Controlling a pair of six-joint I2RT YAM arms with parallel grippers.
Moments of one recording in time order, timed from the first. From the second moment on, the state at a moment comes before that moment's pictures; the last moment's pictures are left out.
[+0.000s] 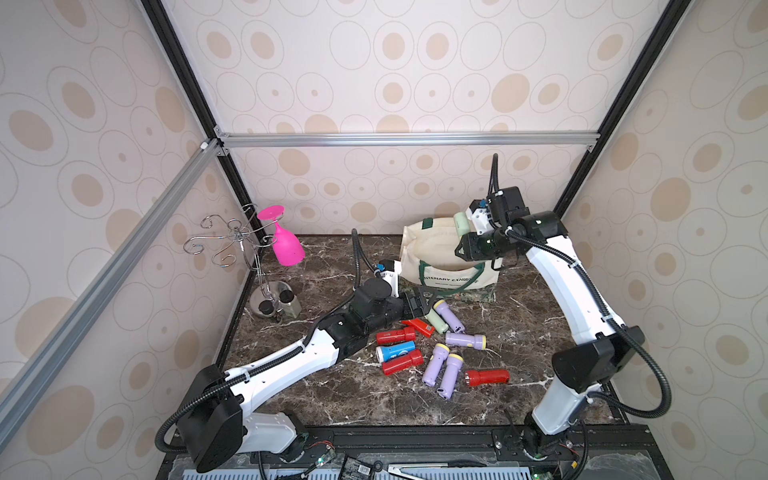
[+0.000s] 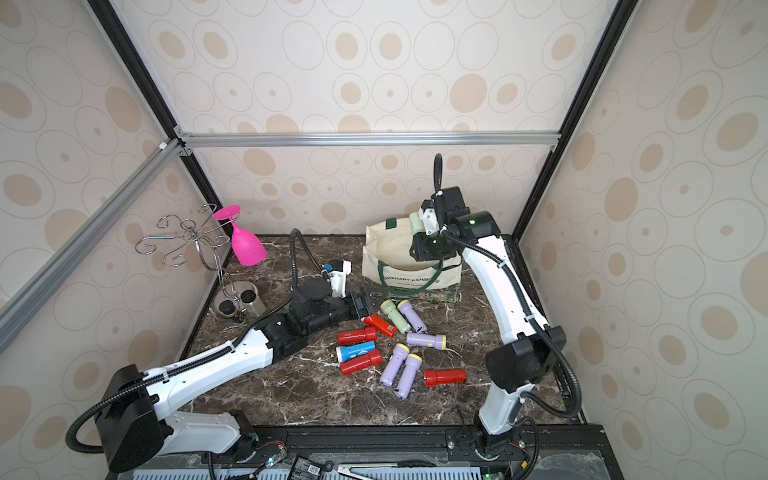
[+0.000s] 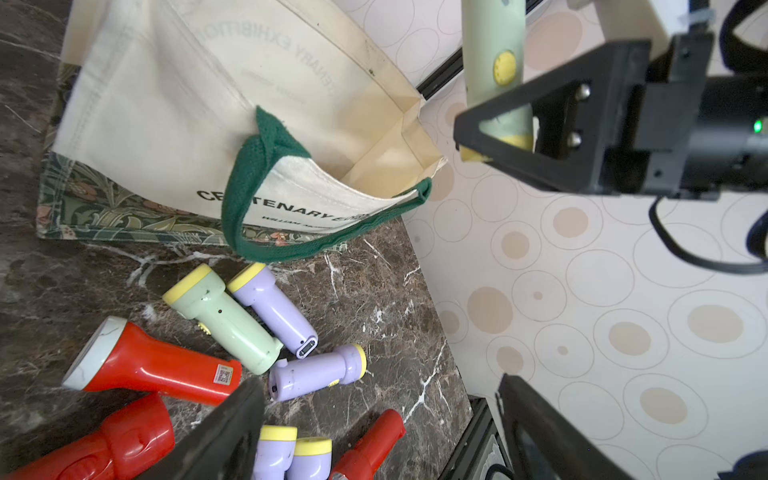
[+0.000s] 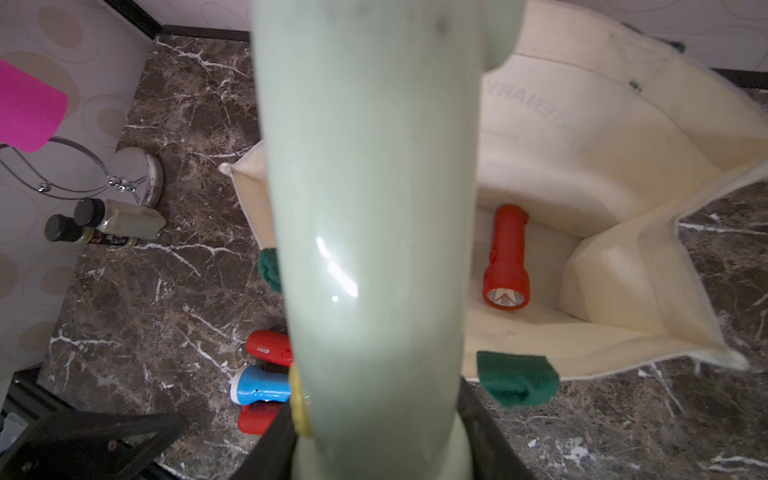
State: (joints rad) left arm -0.82 1.31 0.94 0.06 0.07 -0.86; right arm 0.32 1.80 2.08 -1.22 -0.16 0.15
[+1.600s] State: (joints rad) left arm -0.82 1.33 0.89 -0.35 -0.08 -0.60; right arm 0.31 2.23 2.38 -1.30 -0.08 0.15
